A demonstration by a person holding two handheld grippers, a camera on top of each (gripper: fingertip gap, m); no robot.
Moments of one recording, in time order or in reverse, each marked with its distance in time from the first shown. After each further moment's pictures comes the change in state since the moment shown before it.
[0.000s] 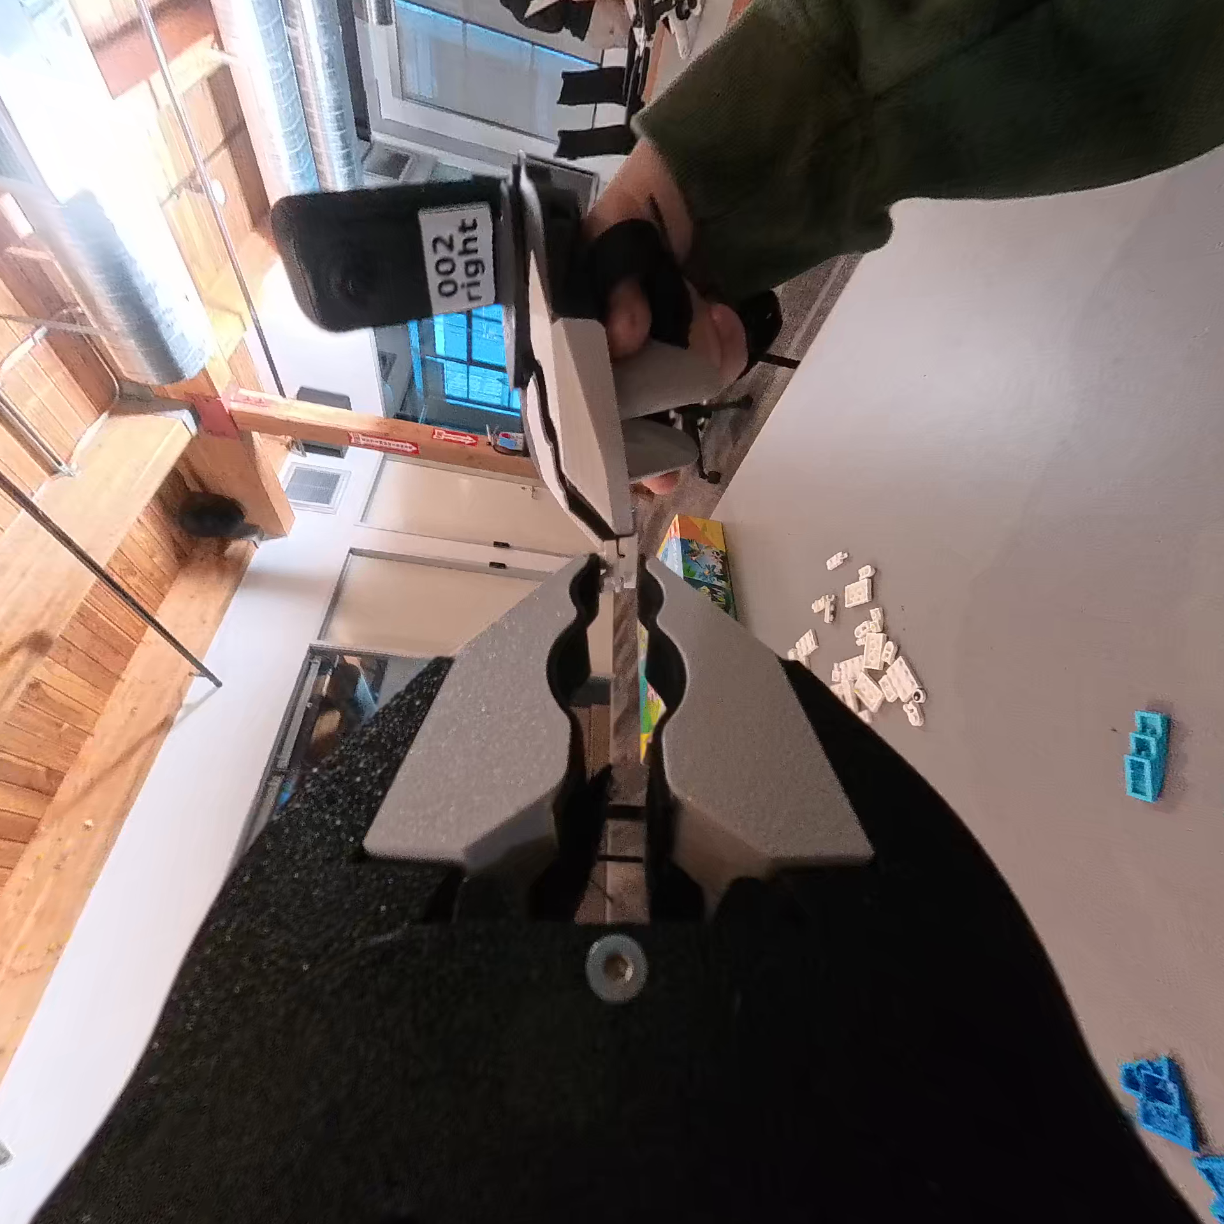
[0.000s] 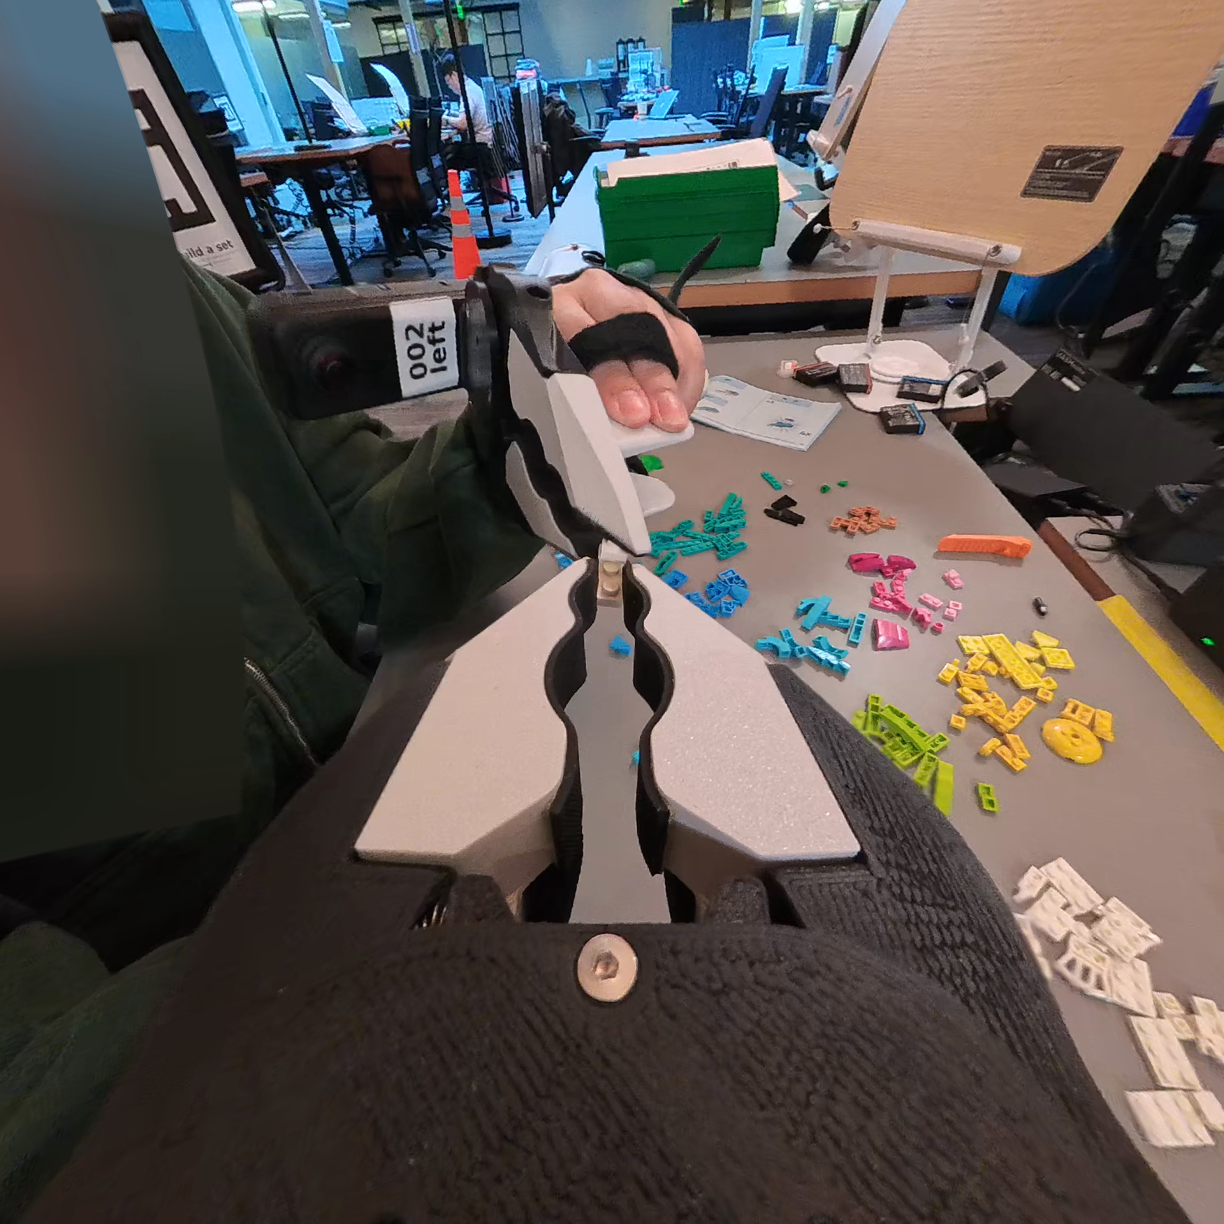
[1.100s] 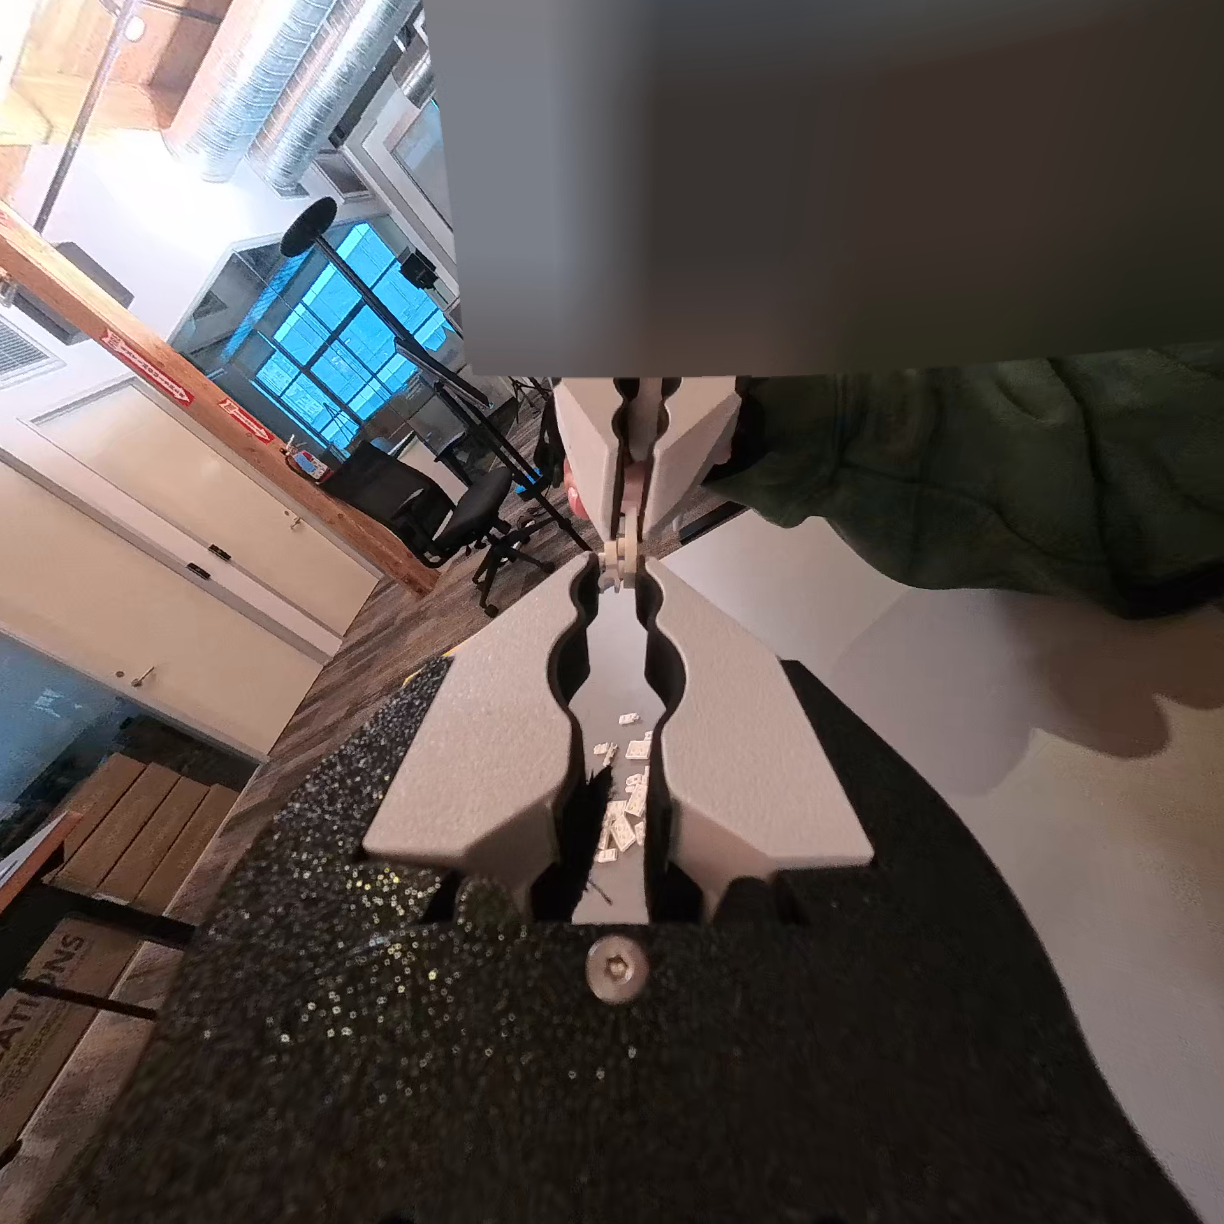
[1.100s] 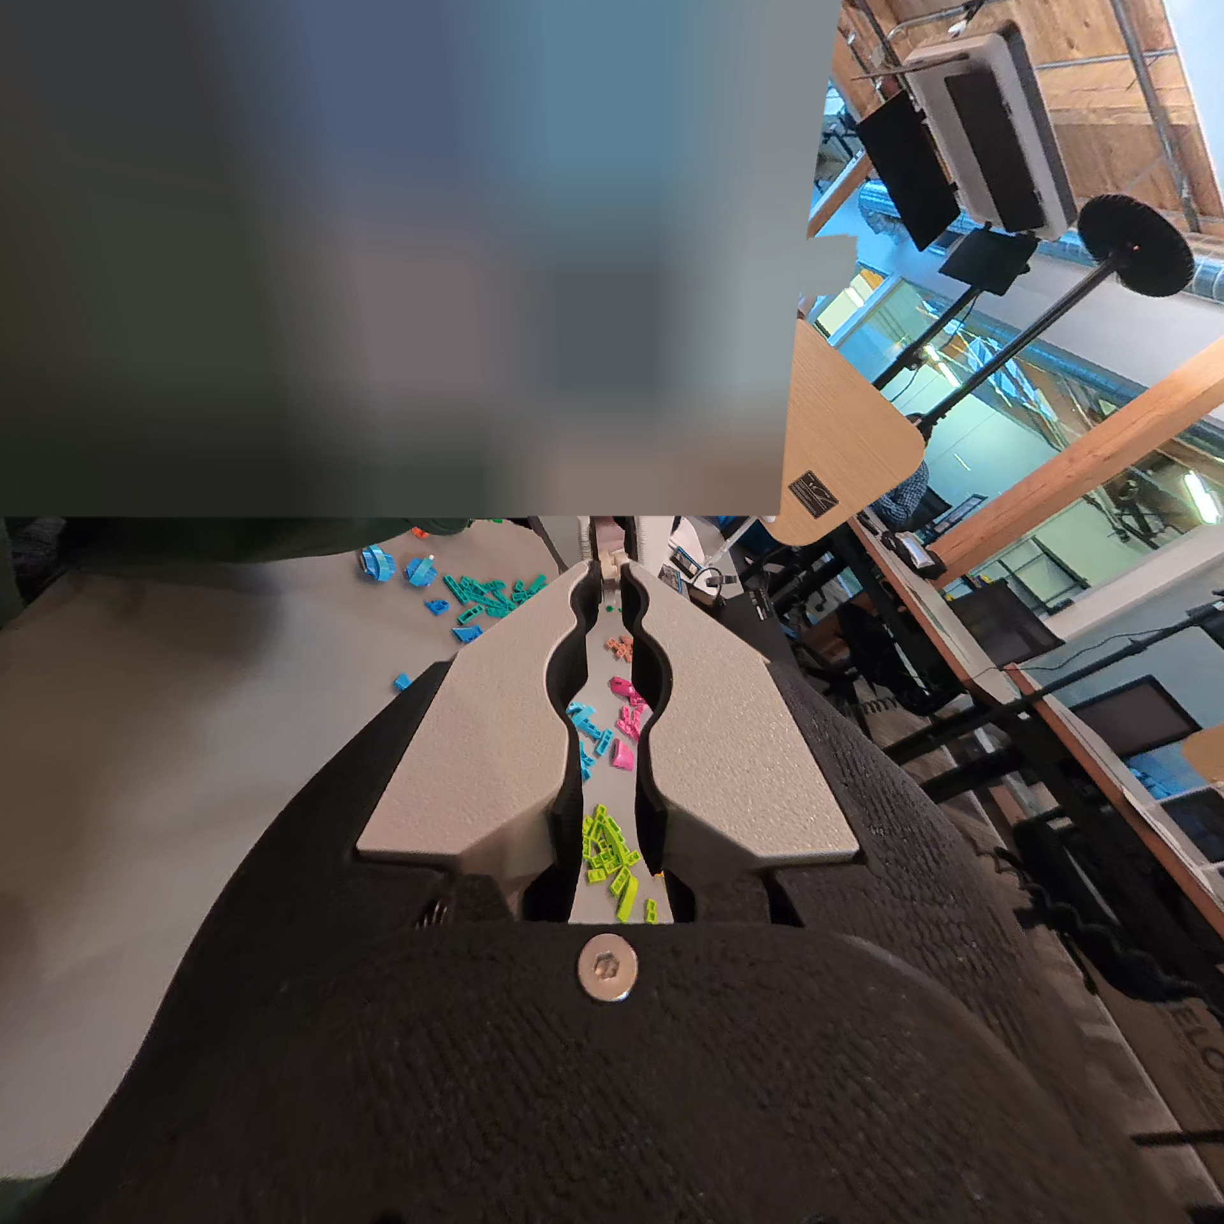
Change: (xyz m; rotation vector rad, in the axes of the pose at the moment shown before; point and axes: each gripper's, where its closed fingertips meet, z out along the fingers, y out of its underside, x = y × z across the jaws) left arm -0.027 -0.021 -0.029 0.265 0.161 -0.675; right arm -0.027 -0.042 0.012 0.057 0.241 -0.697
